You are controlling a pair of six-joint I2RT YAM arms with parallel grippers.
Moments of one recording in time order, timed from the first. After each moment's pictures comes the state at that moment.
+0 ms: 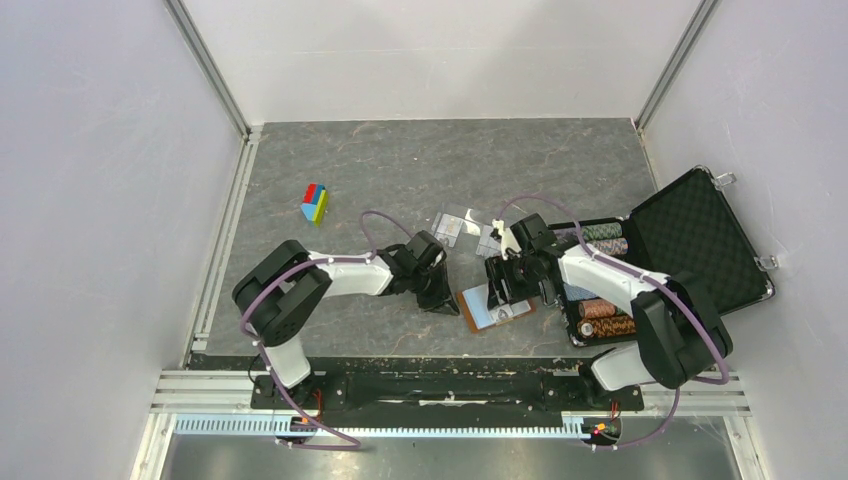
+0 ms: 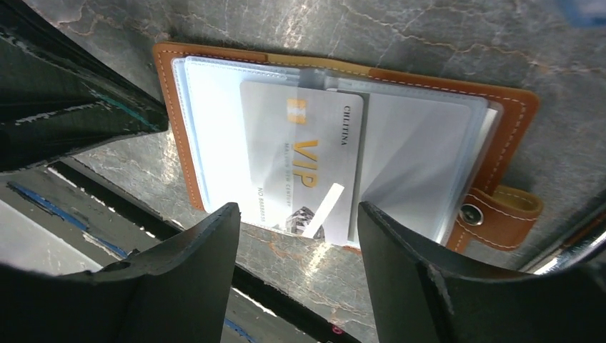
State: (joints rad) left arm -0.83 1.75 0.85 -0.10 0.33 -0.98; right arm 0.48 1.43 0.76 -0.53 -0.33 0.19
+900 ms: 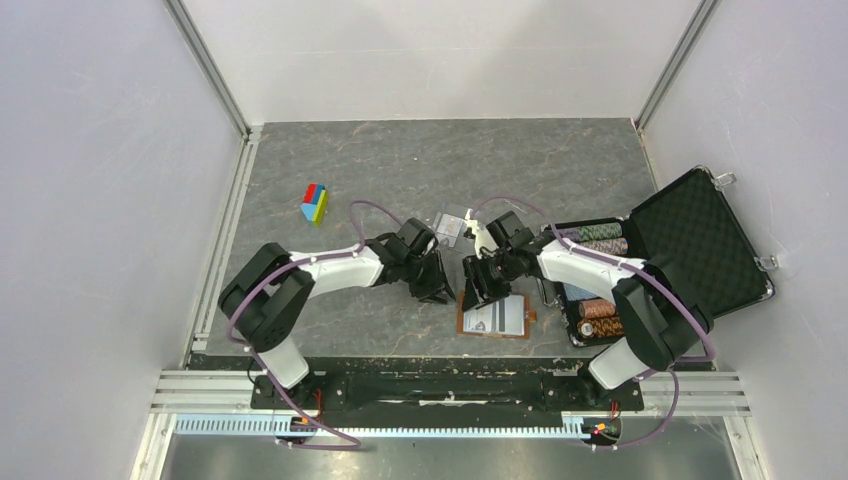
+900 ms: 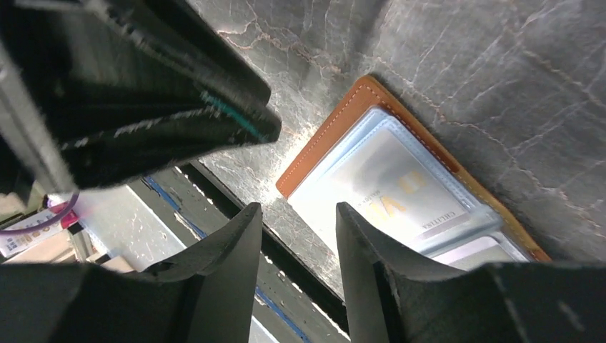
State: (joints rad) left arm -0.78 1.71 0.90 -0.22 0.32 -0.94; right arm 0.59 1.55 0.82 -0.42 -0.55 0.31
